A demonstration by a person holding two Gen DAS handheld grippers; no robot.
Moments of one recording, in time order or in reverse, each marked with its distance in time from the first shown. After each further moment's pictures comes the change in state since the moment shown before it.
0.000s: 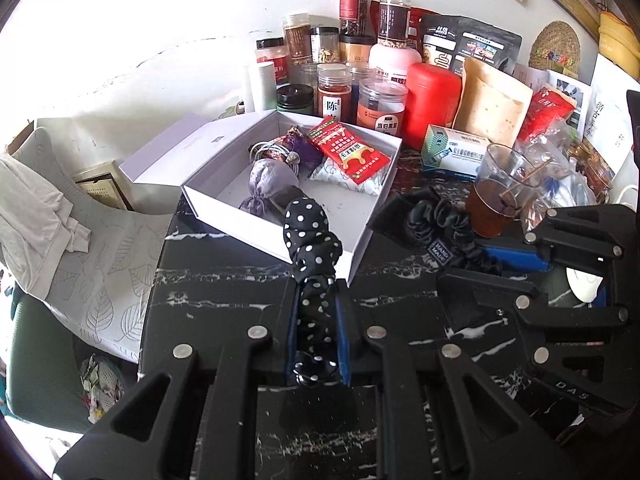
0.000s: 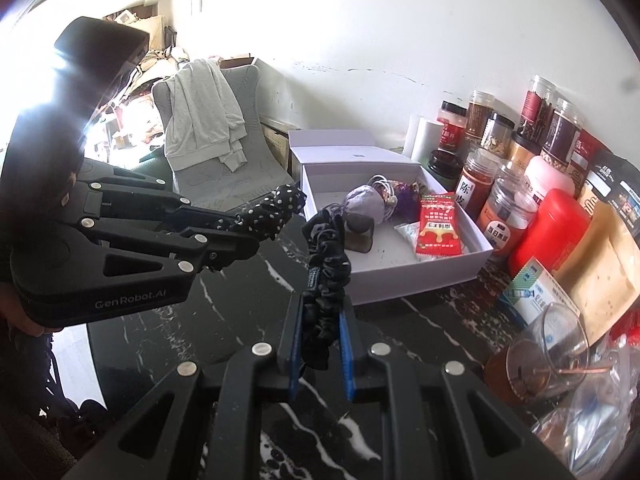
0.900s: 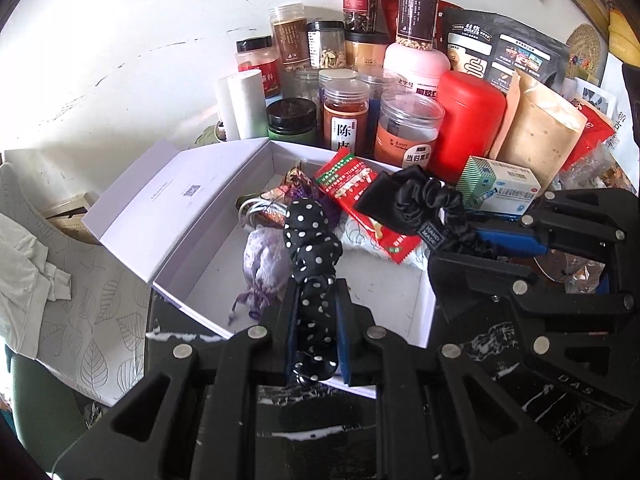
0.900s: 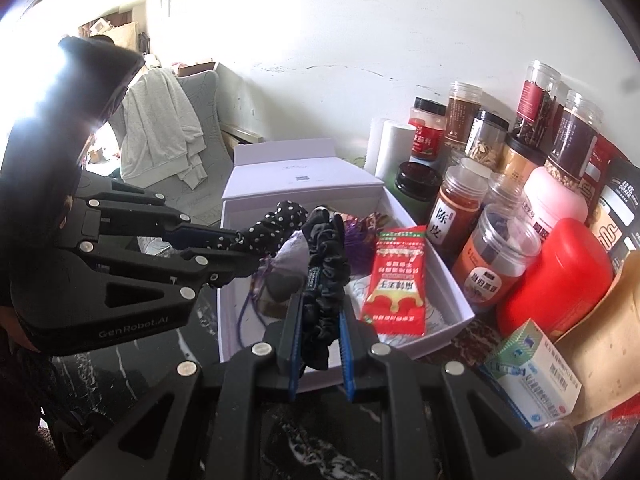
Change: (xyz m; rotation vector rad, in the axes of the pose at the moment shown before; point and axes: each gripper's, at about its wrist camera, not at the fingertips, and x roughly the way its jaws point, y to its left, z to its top) left arm 0.111 0.029 0.105 0.062 0.016 -0.039; right arm 0.086 -0.085 0.063 0.040 -0.004 -0.047
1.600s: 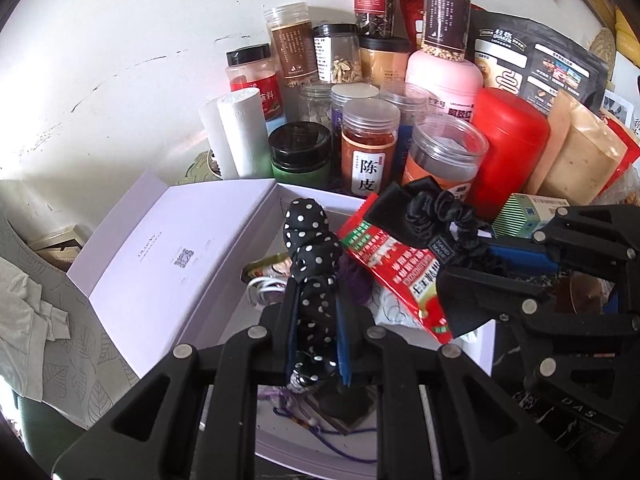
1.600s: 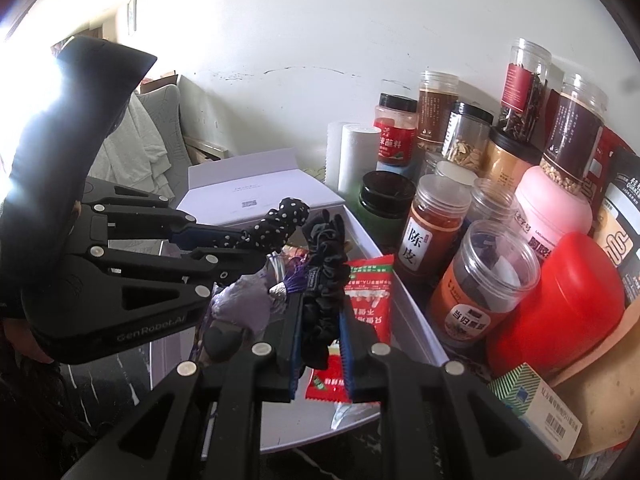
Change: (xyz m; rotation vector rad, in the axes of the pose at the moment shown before) left arm 0.066 0.018 0.066 0.035 -0.011 0.009; right arm 0.050 -0.044 0.030 0.082 -0.006 -0.043
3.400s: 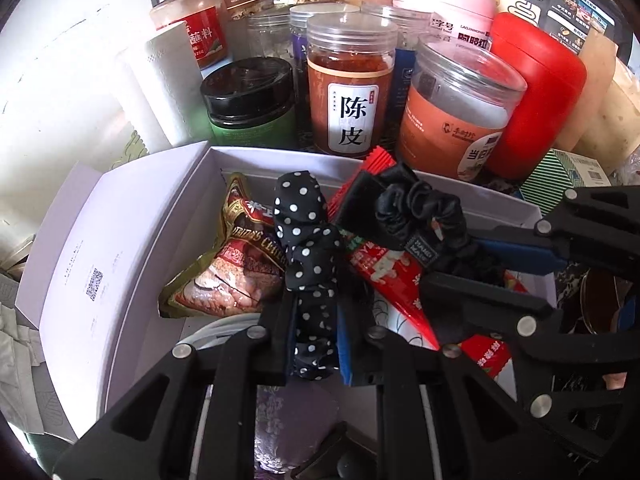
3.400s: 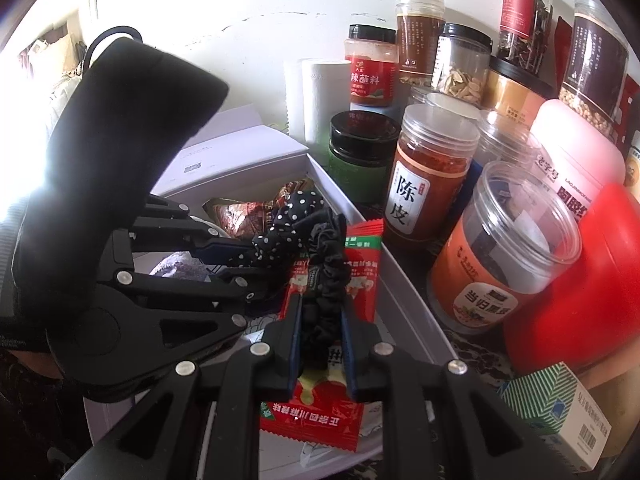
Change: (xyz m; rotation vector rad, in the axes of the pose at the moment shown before) left arm 0.100 -0.016 0.008 0.090 0.156 -0.078; right arm 0.066 -0.030 -0.009 0.073 0.145 -0.024
